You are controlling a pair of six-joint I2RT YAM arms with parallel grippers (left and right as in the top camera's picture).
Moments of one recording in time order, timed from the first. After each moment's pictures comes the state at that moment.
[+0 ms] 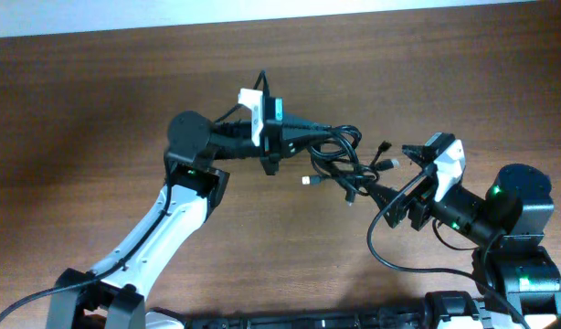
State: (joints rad) left arm -0.41 1.50 0.90 0.99 1.21 -0.33; right arm -0.05 0.67 0.77 -0.54 -0.71 -0.11
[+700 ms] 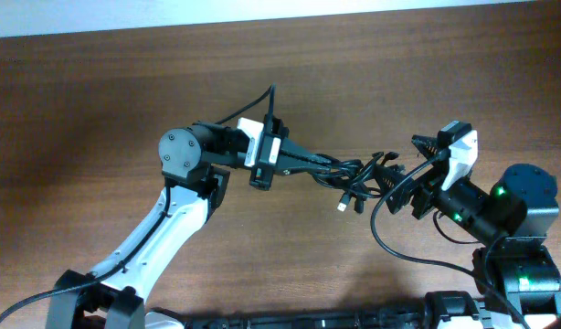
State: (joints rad) left arm -0.42 1.50 0.90 1.16 1.45 -0.34; right arm -0.05 0.67 0.77 -0.44 -0.66 0.05
